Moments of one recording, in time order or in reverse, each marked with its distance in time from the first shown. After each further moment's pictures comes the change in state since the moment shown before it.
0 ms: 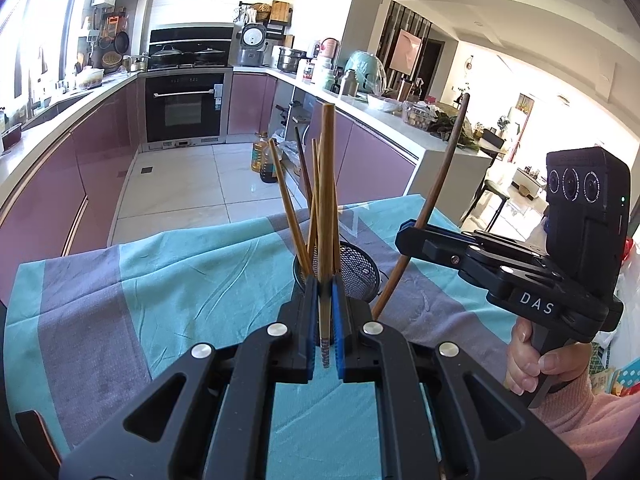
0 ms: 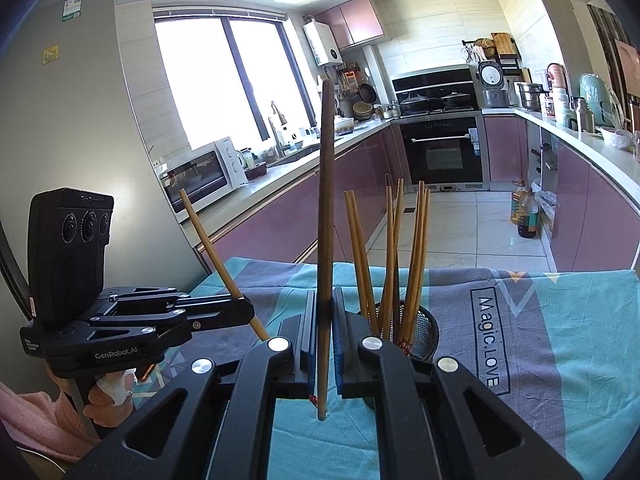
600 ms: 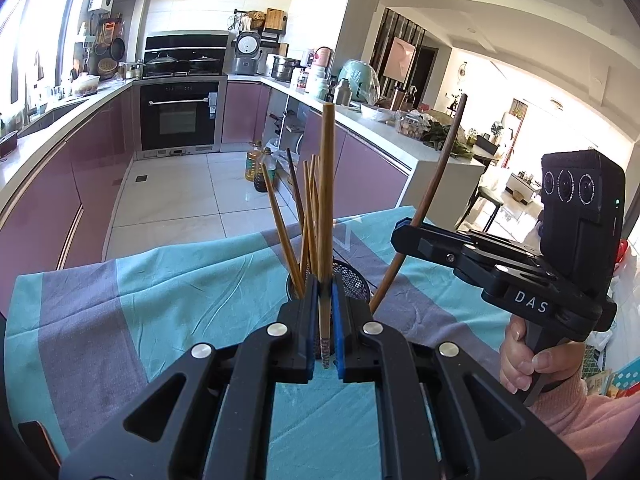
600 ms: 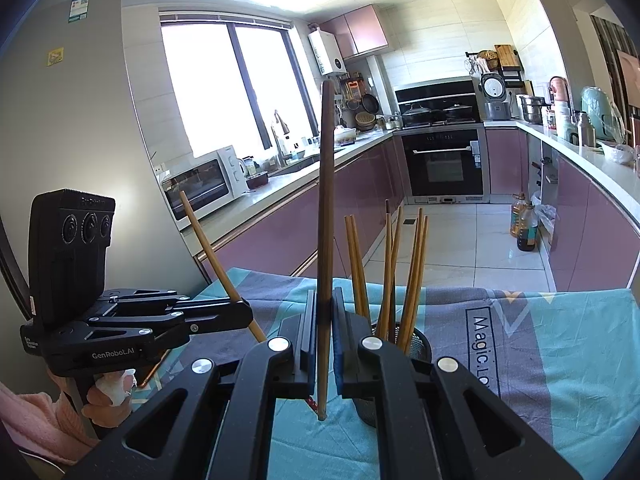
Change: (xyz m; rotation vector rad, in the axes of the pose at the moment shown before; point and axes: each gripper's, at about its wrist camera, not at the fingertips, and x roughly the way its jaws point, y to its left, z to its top) left arm -0.011 -0.003 0.012 0.010 -0.034 -0.024; right arm -0.006 0.002 0.012 -0.029 -0.034 0.000
